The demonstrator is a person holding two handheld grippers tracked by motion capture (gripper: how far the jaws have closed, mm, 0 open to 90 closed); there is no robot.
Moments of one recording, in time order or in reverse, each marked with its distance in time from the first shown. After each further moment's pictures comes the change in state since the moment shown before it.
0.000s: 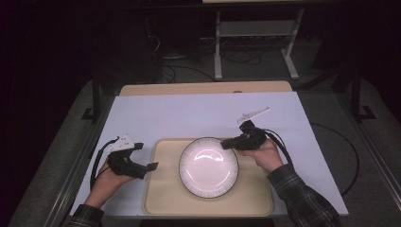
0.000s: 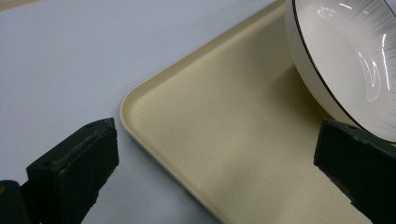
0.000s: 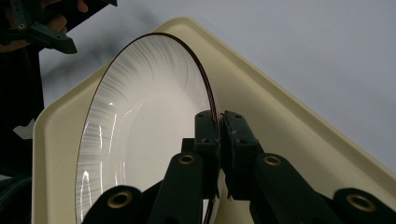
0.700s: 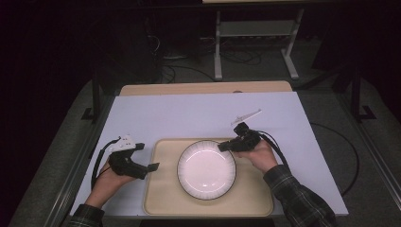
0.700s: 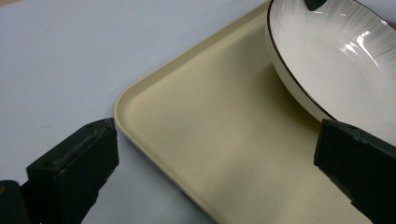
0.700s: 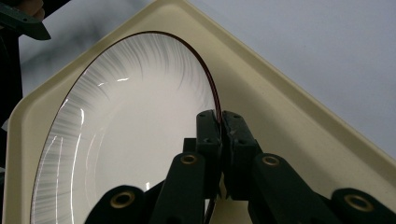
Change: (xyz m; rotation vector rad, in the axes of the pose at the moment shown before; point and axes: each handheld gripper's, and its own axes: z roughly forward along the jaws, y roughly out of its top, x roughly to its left) left arm -0.001 0.000 0.003 0.009 -0.012 0.006; right arm -0.007 -0.003 0.022 0.054 -0.009 0.002
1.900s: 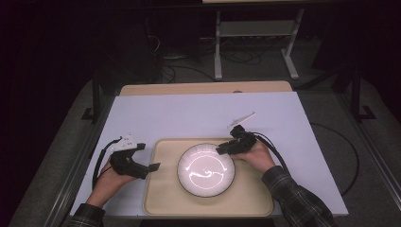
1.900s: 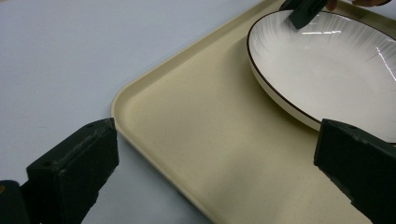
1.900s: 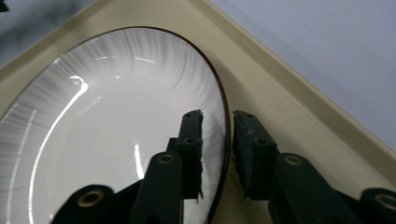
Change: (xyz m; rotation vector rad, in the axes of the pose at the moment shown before) left arm 0.000 0.001 0.004 0.010 -0.003 0.000; right arm -0.012 -0.006 0.021 0.047 -0.019 -0.030
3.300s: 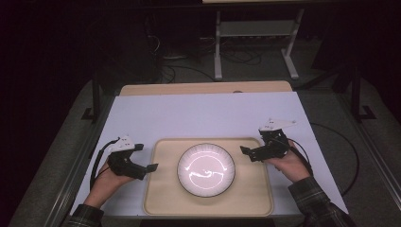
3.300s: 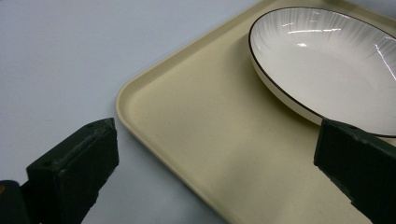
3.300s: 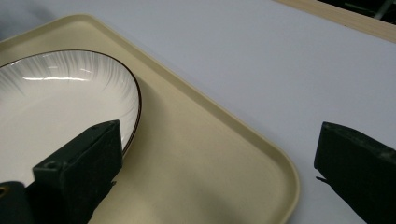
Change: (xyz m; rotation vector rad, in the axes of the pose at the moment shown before) left arm 0.003 -0.004 -0.006 -0.004 0.001 -0.003; right arm 0.015 -0.042 -0.085 -0.225 -0.372 -0.037
